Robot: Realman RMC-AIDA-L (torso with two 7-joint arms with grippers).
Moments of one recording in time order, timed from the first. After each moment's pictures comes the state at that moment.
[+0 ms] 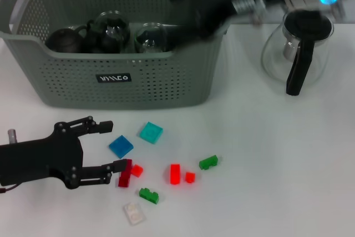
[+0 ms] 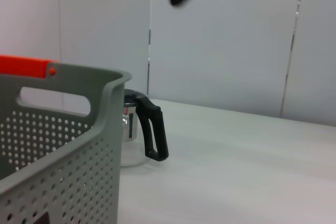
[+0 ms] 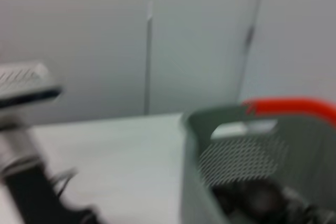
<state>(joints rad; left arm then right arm) -0.28 -2.12 0.68 0.83 1.97 1.72 -1.11 0.76 2.10 -1.26 -1.42 -2.08 -1.41 2.12</state>
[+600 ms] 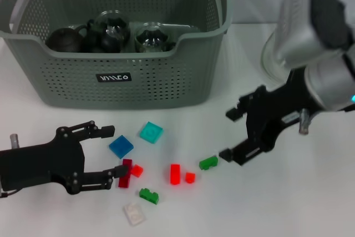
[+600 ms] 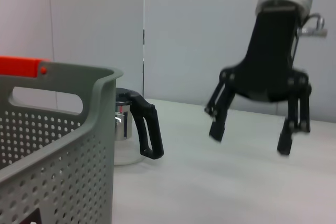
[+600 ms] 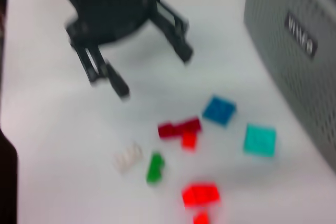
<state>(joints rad) -0.28 -2.11 0.68 0.80 1.97 1.71 -1.07 0.63 2.10 -1.38 -1.41 -2.34 -1.65 2.16</state>
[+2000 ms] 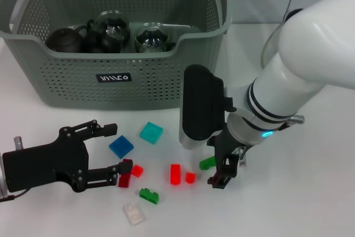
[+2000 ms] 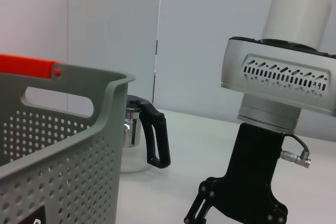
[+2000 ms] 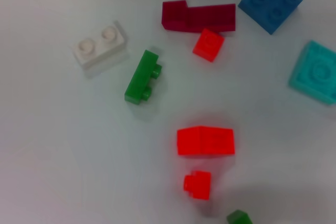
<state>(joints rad) -0.28 -2.13 0.64 0.75 1.97 1.71 -1.08 0.90 2.12 -1.93 -0.95 -2.46 -1.23 2.28</state>
